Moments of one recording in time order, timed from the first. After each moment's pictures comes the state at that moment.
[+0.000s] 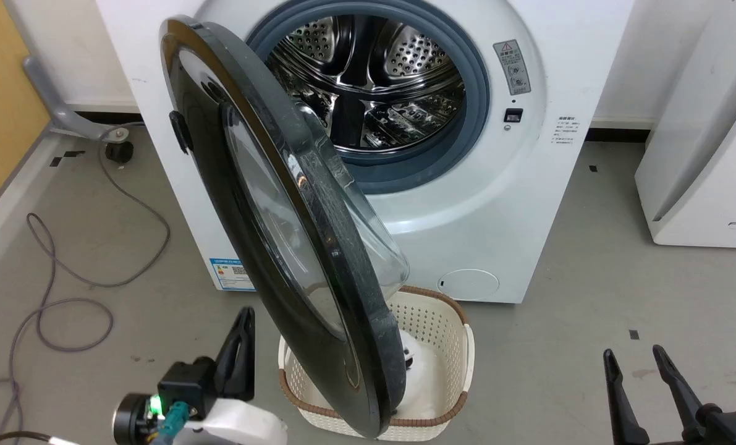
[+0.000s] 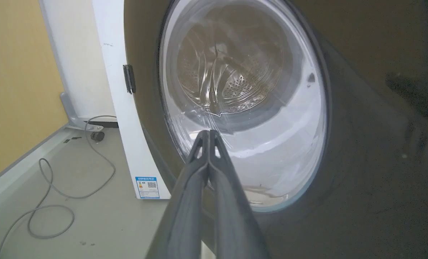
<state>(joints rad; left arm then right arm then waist) -0.04 0.05 -0.11 0.21 -0.12 0.00 -0.26 0.16 -0.05 -0.08 0.02 0.09 0.13 -0.23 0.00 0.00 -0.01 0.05</state>
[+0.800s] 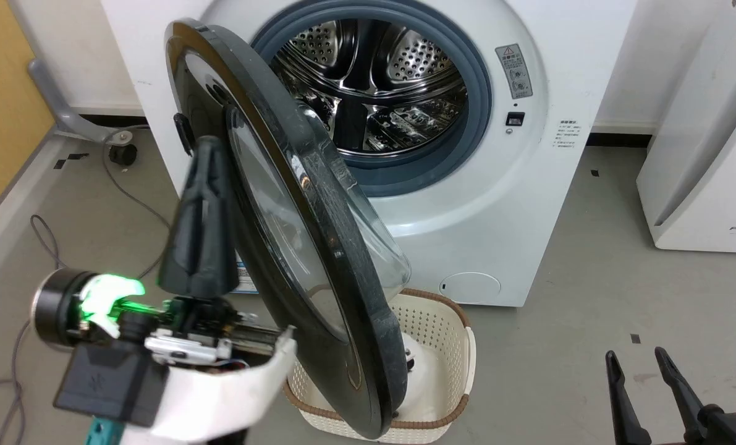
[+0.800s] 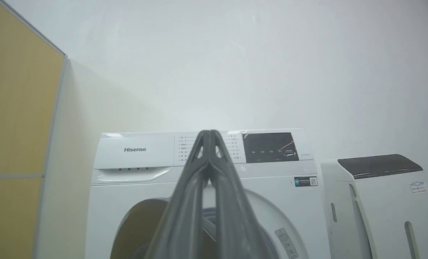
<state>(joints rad) -0.18 0.05 -0.16 -0.41 -0.05 0.02 -0.26 0.16 -0.05 -0.09 0.03 0.10 0.13 -0.22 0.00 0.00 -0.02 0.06</state>
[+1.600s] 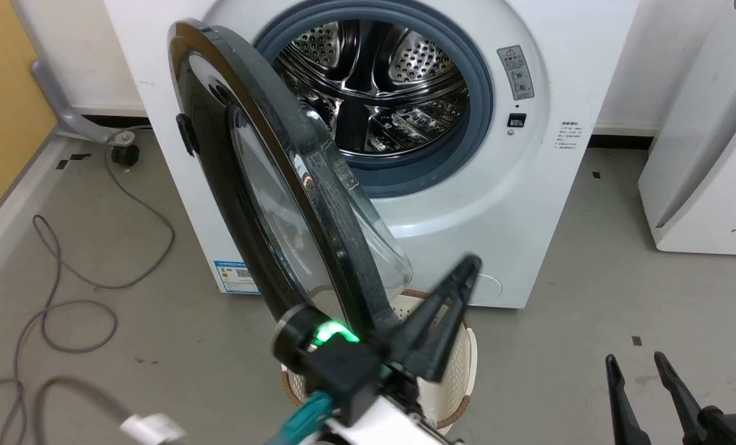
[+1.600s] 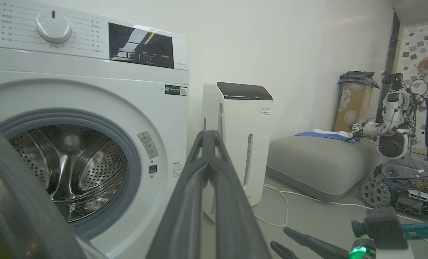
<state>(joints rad) -0.19 0.05 -0.61 -0.28 -0.27 0.02 -0.08 0.15 -0.05 -0.09 0.04 0.11 0.13 -0.21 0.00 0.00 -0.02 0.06</state>
